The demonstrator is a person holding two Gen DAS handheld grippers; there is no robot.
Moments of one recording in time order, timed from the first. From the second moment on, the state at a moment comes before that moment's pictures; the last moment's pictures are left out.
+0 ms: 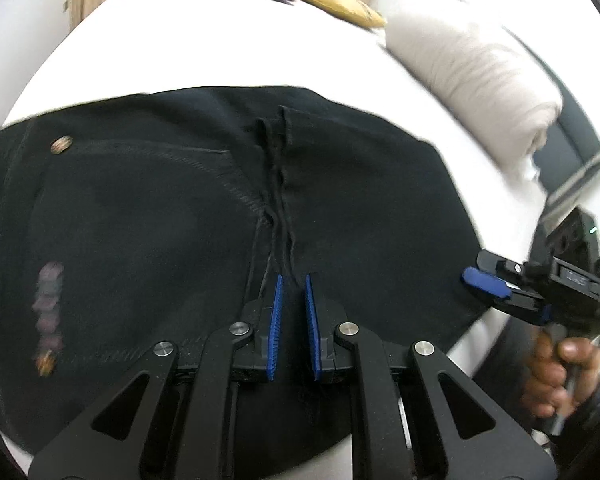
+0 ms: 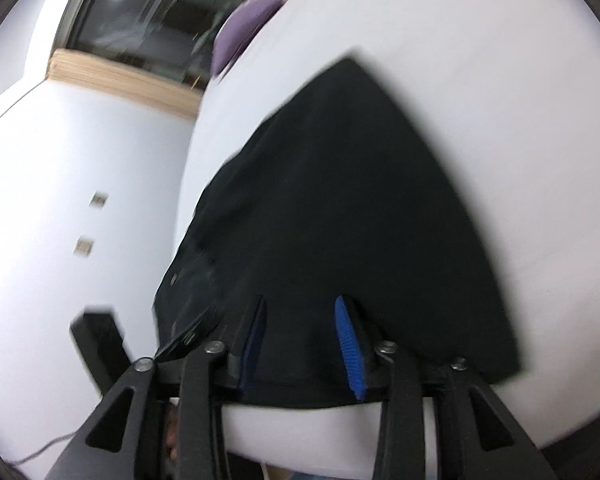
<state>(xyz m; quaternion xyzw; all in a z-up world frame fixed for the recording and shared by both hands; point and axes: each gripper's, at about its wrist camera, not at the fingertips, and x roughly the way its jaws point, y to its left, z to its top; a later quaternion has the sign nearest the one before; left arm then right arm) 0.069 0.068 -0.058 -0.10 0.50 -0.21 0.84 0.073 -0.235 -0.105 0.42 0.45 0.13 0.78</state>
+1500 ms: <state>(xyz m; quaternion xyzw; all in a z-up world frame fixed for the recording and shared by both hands) -0.012 0.279 -0.095 -0.55 0.39 -0.07 0.73 0.129 -0.117 -0.068 0.40 0.44 0.32 0.74</state>
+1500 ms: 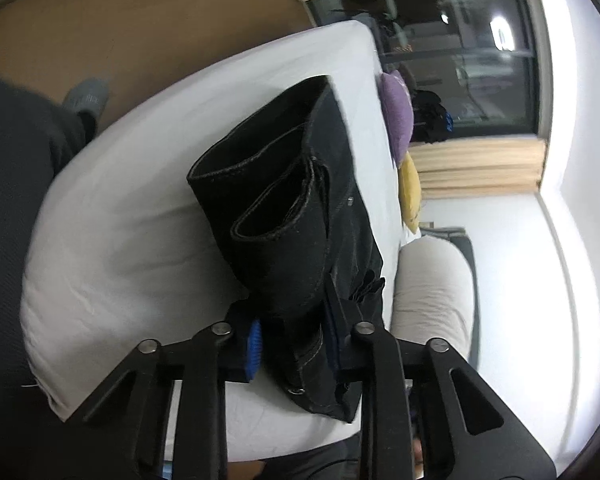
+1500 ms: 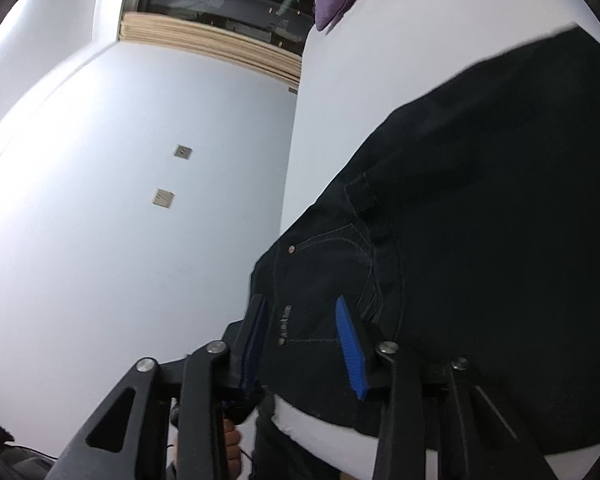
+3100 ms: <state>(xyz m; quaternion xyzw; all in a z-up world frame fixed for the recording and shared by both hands) -0.018 -0.095 -0.010 0.17 0.38 -0.34 0.84 0.153 -0.240 -0.070 0.43 0.43 0.34 0.71</state>
